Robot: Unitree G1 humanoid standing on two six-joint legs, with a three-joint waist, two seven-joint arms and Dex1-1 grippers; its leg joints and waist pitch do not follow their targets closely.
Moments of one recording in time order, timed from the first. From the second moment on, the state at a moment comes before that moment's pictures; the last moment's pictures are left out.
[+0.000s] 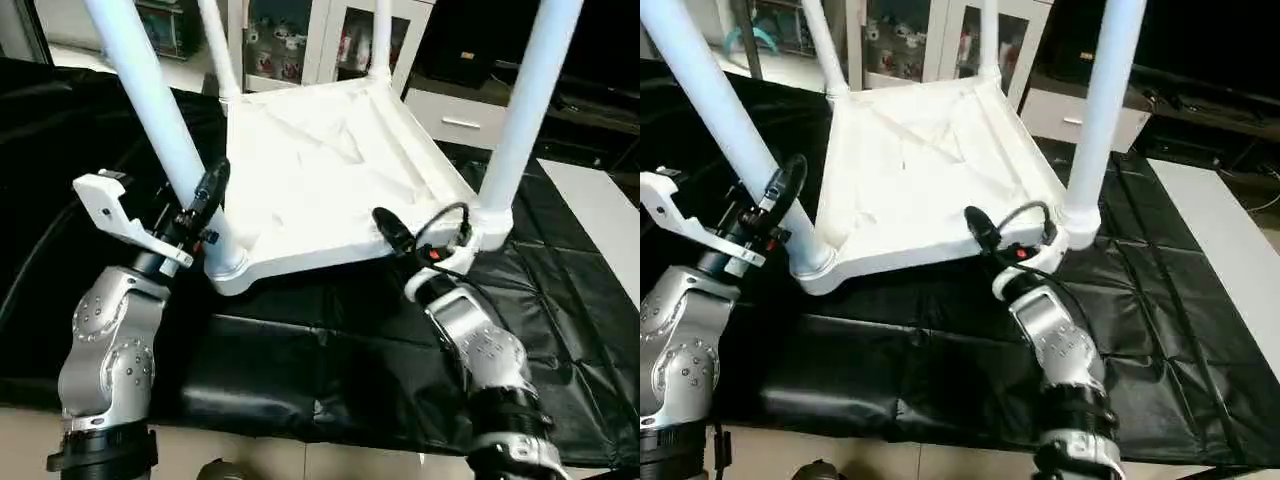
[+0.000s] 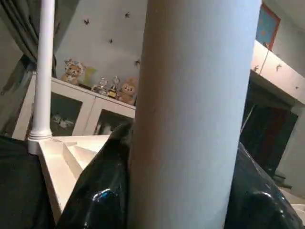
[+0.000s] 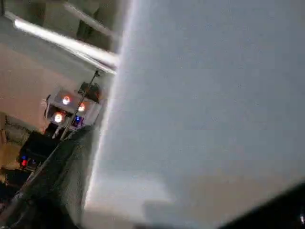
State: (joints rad) left arm -0.25 0.15 0.24 -0.14 -0.48 0.15 -0.48; right arm -0.46 0.09 -0.38 0.45 0.86 0.49 0.31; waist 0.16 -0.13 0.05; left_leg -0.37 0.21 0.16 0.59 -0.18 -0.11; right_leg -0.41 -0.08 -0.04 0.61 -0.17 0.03
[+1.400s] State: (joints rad) left arm -0.24 0.06 0.22 -0.04 -0.40 0.10 -0.31; right arm -0.39 0.08 -0.29 0.14 0.70 0.37 0.15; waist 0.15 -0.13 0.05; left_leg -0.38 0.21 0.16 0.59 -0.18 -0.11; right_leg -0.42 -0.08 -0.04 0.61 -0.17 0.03
